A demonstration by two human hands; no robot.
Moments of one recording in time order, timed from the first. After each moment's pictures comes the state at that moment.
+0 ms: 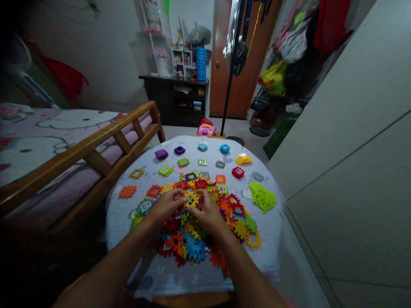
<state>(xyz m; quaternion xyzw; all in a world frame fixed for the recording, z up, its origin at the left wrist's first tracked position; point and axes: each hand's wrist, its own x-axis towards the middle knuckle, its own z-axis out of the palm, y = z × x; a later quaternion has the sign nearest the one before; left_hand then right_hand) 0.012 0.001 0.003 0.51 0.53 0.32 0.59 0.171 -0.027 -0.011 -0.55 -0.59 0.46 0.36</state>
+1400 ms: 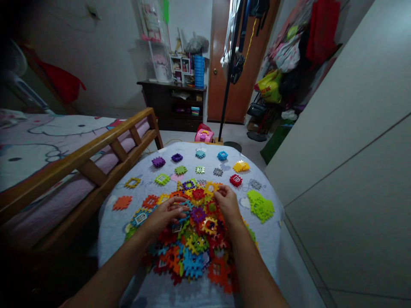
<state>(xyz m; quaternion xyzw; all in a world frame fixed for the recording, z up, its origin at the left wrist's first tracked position) 0.005 0.006 0.004 0.44 0.51 0.33 0.66 0.226 0.022 -0.011 -0.56 -0.36 0.49 0.55</state>
